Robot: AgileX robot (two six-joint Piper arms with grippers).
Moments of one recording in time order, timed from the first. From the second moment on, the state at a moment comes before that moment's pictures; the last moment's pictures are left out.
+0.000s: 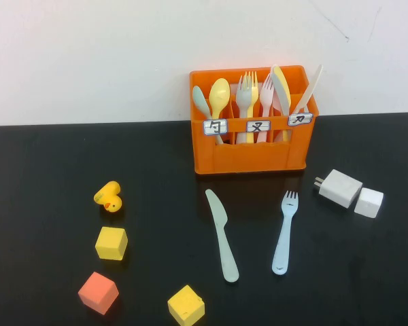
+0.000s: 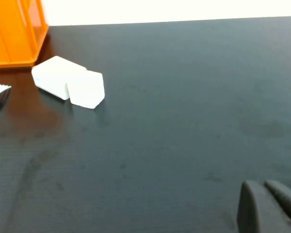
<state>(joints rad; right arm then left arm) -0.02 -0.01 0.02 -0.07 0.42 0.08 -0.07 -0.01 0.01 0.01 0.36 -0.29</state>
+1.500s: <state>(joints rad) -0.02 -0.01 0.03 -0.09 0.19 0.08 -0.07 -0.01 0.02 0.02 0.14 -0.29</state>
